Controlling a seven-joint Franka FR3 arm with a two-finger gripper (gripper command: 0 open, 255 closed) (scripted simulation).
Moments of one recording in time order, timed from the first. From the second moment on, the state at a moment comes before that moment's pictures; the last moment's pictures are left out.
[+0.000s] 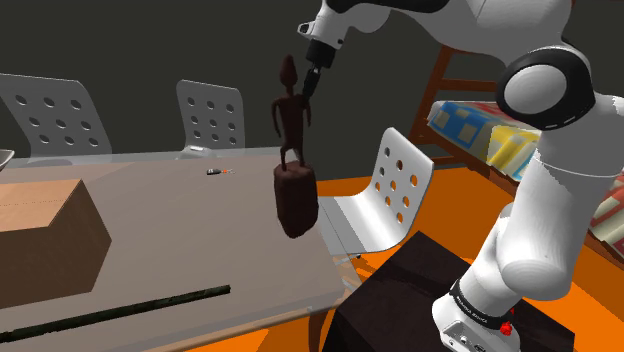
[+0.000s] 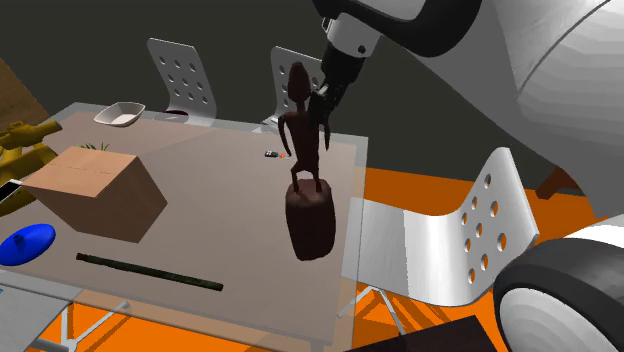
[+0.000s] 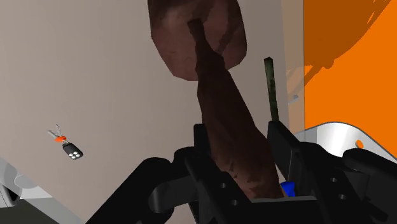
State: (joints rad) arm 0.24 0.17 -0.20 -1.42 0.37 1.62 -0.80
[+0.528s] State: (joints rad) arm 0.22 0.22 -0.21 -1.25 0.38 1.50 -0.77
